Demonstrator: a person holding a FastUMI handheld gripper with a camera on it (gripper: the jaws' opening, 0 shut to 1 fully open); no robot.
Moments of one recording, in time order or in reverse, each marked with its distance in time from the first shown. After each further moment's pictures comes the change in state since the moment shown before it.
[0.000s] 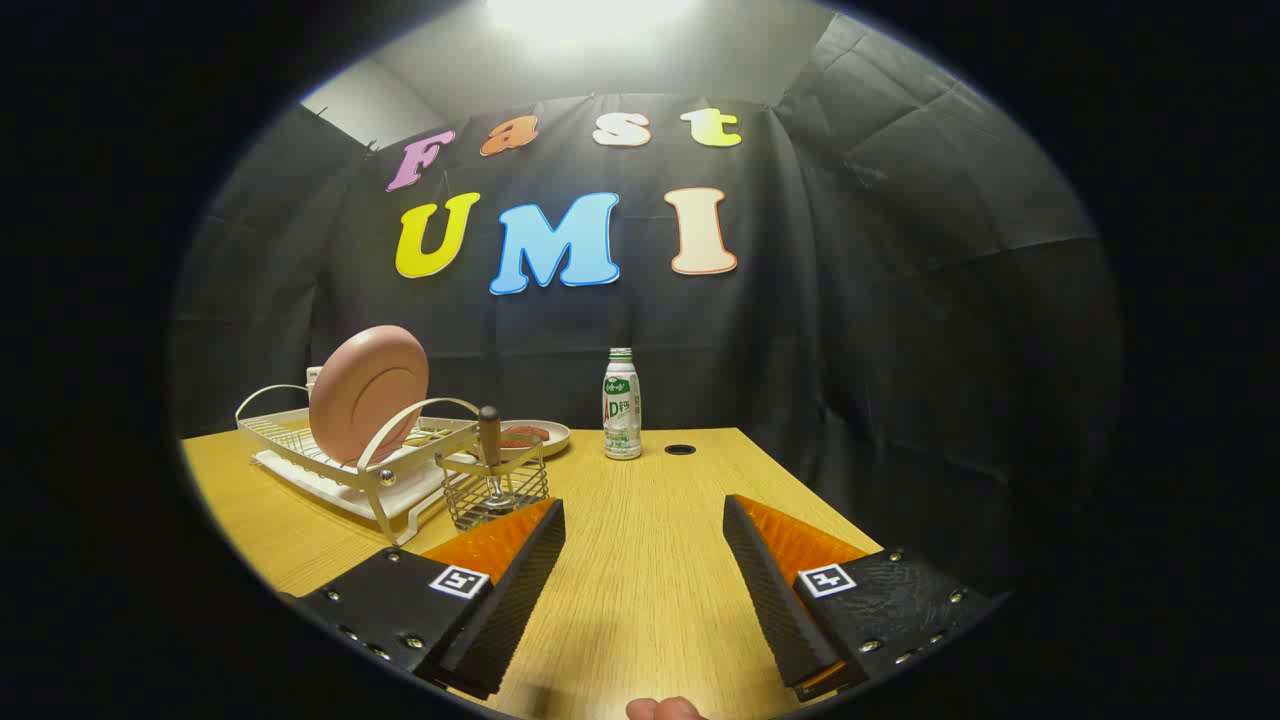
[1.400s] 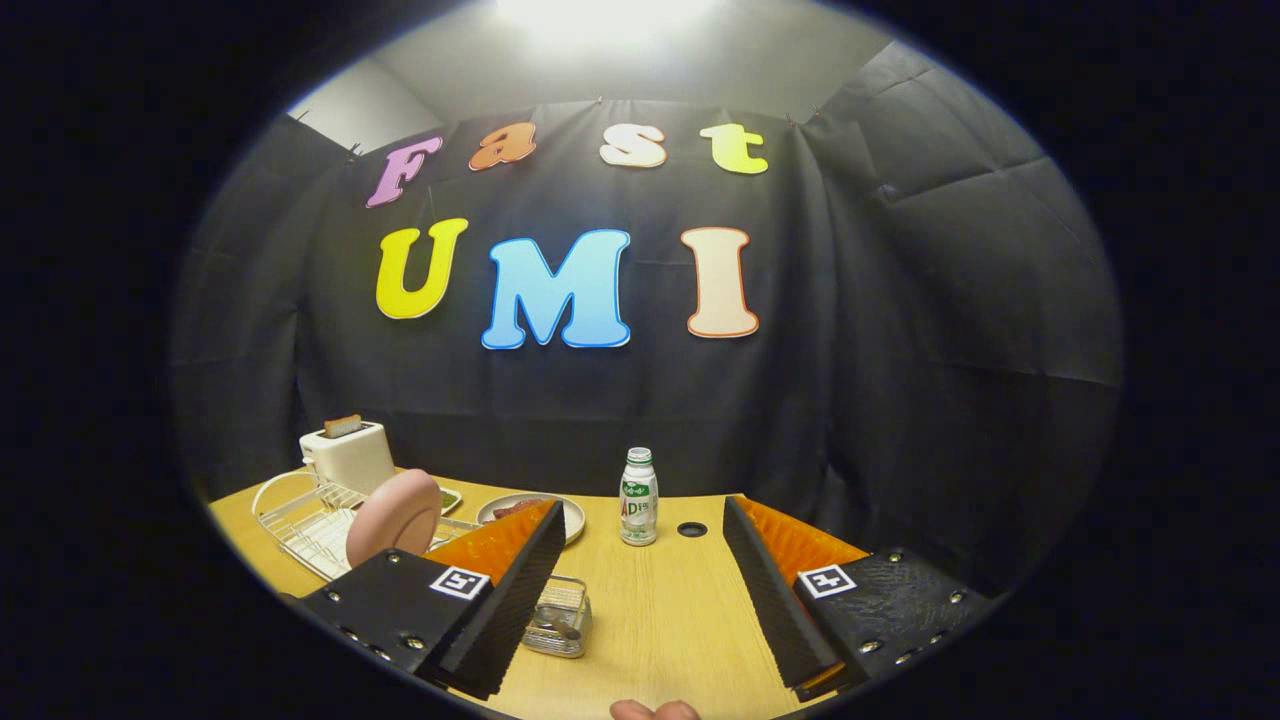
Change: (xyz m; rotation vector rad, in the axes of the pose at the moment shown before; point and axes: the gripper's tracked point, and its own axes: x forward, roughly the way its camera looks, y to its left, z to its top) arm 0.032 0.059 0.196 -0.026 0.026 -0.036
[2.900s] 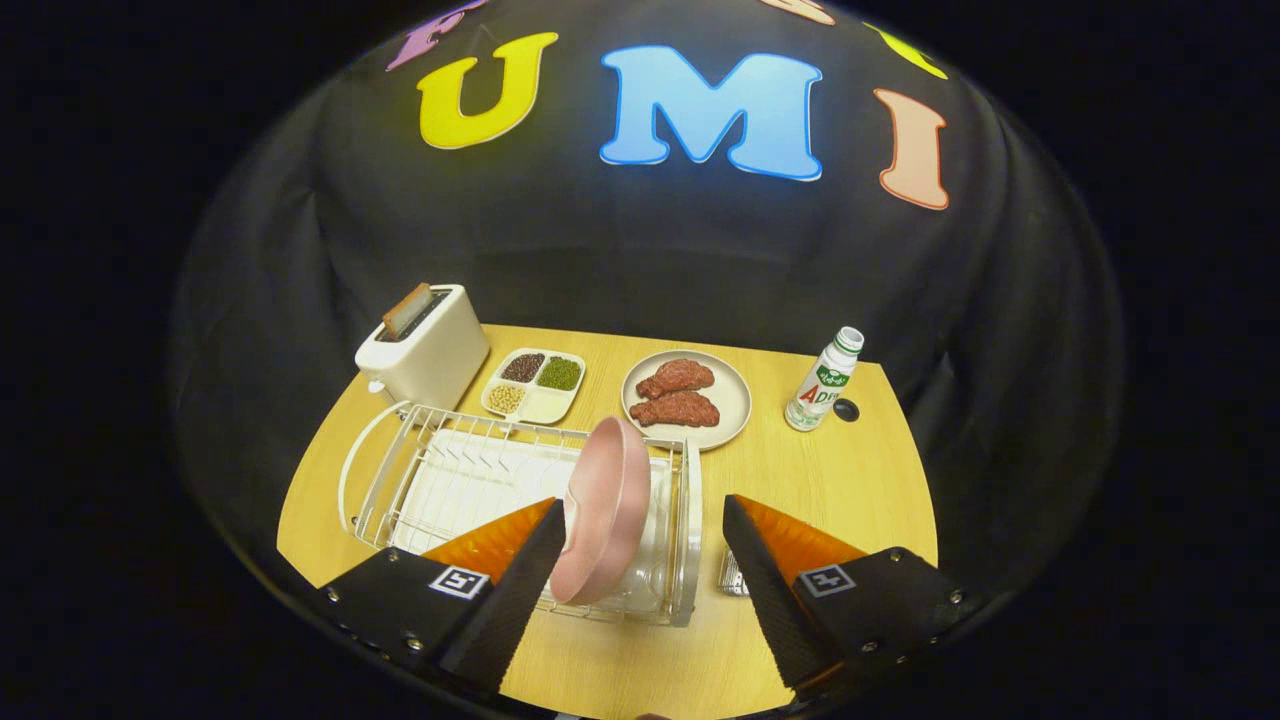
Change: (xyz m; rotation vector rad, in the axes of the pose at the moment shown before) arm 0.072 0.231 -0.034 -0.074 0.766 0.138
